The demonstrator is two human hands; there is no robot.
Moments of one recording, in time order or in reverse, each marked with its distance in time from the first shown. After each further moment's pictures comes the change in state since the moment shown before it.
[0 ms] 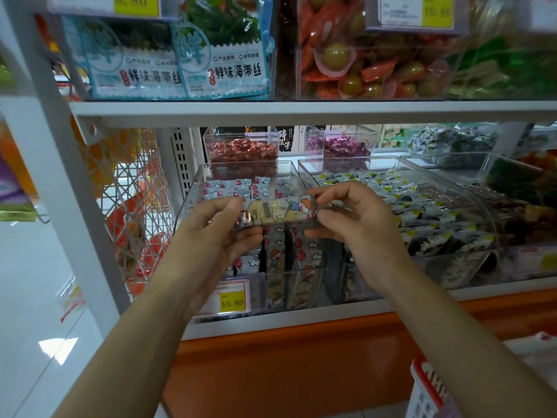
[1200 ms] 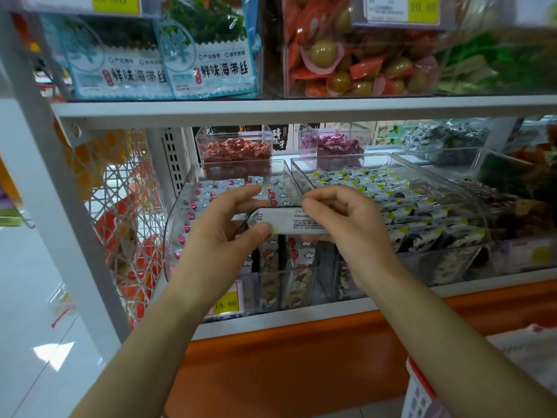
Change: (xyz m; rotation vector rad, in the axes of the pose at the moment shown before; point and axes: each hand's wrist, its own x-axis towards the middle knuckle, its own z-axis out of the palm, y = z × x) left_hand -0.007 -0.008 0.012 0.531 -0.147 0.354; right_hand 0.001 0.004 0.005 -0.180 0.147 -0.007
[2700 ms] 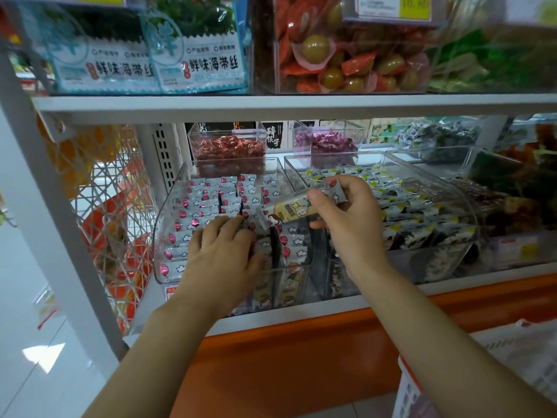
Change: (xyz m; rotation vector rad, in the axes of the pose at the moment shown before) left_hand 0.008 -0.050 0.008 1.163 -0.161 0.004; right_hand 0.007 0.007 -0.003 -0.098 0.184 -0.035
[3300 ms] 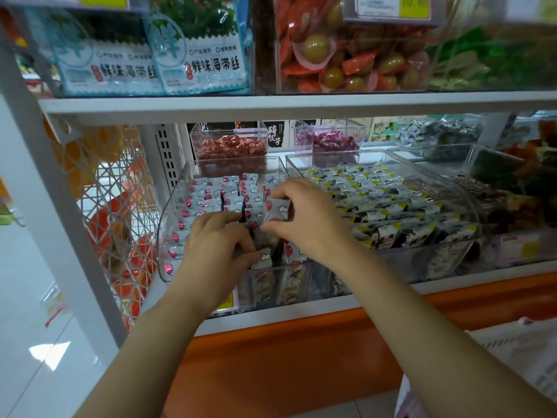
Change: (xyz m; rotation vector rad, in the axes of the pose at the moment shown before) left_hand -0.004 -0.006 -0.020 -0.252 0.116 0.045; right_hand 0.011 -0.005 0.028 -0.651 -0.389 -0.331
